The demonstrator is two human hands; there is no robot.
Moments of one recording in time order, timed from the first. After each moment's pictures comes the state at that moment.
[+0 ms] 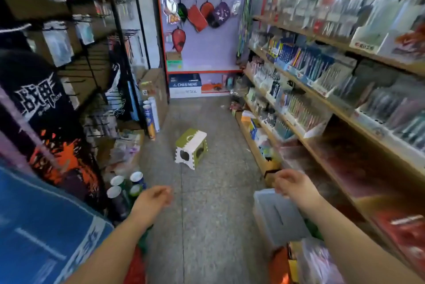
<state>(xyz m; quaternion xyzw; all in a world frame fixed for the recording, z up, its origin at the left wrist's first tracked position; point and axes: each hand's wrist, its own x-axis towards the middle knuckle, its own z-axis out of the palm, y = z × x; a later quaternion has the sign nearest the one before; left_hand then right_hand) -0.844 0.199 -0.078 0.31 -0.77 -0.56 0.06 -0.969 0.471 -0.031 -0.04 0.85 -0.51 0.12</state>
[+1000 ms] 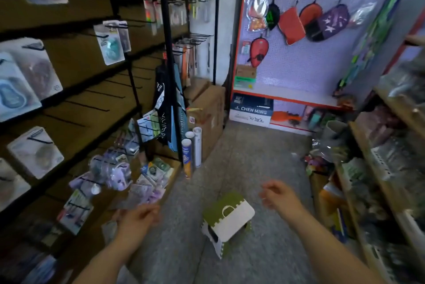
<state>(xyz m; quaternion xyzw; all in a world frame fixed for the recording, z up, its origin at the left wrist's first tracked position) -1.315 -0.114 -0.090 0.50 -0.64 -0.55 0.21 -1.560 0.050 -0.063 -0.19 0.81 -0.47 0.31</state>
